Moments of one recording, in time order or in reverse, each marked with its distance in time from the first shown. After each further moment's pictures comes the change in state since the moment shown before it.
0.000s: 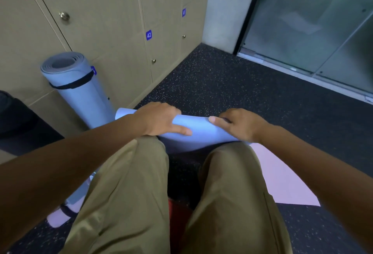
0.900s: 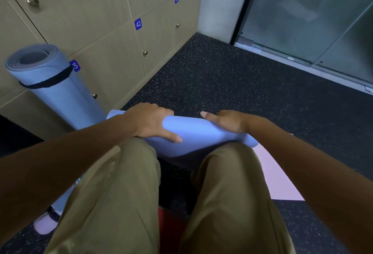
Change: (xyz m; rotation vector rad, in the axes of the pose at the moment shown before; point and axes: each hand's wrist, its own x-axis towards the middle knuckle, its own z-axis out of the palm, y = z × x) left_hand 0.034 -0.019 0.026 -0.016 -0.085 0.000; right_hand 0.059 0.019 0.017 0.179 -0.307 0.274
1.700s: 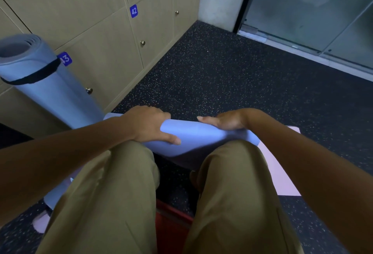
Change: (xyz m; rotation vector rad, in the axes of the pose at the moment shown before) left_hand 0.014 -0.011 0.025 0.092 -0.113 0.026; right_hand 0.034 0.000 0.005 -0.092 -0.285 0.035
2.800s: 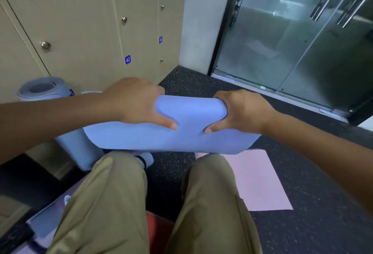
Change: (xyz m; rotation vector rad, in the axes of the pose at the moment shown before) left_hand -0.122 0.065 -0.176 0.118 0.415 -0.019; right_hand -0.233 -0.022 -0.014 -0.308 0.906 -0.184
